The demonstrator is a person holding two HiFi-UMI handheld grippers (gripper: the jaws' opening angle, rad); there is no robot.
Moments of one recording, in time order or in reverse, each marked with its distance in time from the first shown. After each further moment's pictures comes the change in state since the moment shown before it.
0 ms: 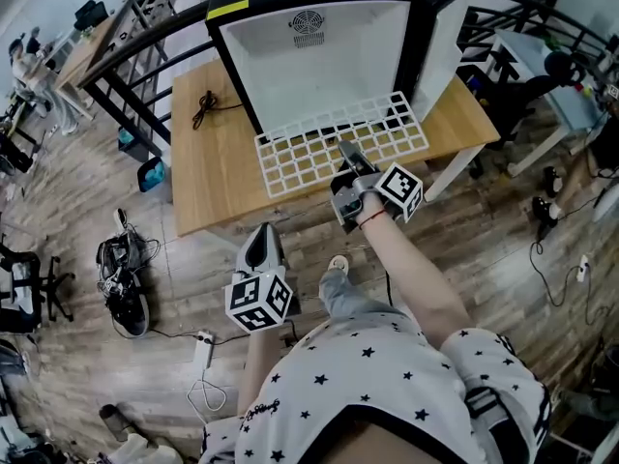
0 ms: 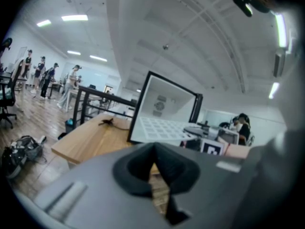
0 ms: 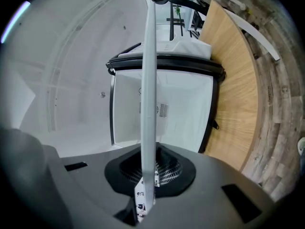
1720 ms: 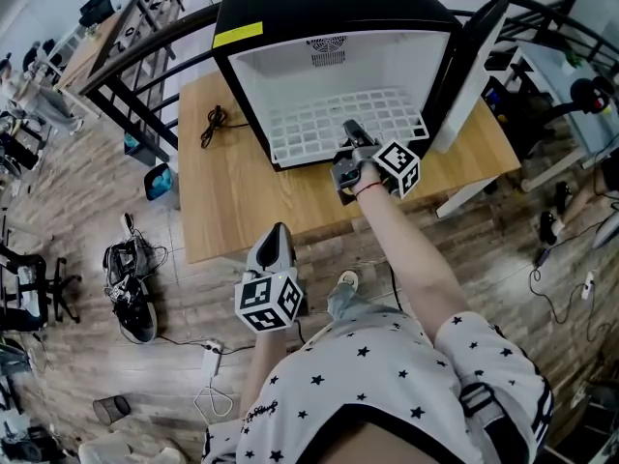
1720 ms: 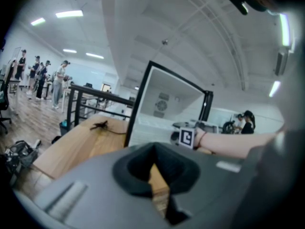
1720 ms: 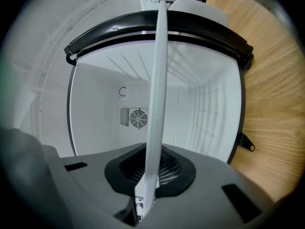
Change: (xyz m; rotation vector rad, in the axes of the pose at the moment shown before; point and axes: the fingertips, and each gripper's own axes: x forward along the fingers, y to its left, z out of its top) left arm 0.091 0.011 0.038 0.020 0.031 -0.019; right arm 0.148 -0.034 0.060 0.047 -0.081 -0.085
